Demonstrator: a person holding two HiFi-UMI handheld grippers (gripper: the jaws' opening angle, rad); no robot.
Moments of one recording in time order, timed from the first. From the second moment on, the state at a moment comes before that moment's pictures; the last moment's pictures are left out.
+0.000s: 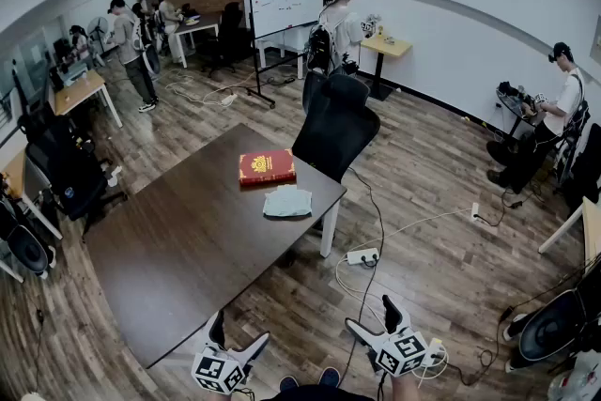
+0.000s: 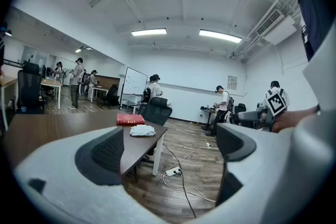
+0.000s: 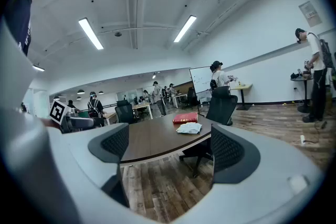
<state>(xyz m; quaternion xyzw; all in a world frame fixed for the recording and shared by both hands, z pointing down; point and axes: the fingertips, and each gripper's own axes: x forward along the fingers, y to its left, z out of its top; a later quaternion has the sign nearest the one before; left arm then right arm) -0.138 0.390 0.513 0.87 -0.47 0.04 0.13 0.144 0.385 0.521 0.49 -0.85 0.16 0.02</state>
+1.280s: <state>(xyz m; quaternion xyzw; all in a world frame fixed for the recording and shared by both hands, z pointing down) -0.087 0.381 0.521 0.86 -0.49 0.05 0.11 0.175 0.367 0.520 0.45 -0.88 0.14 0.01</state>
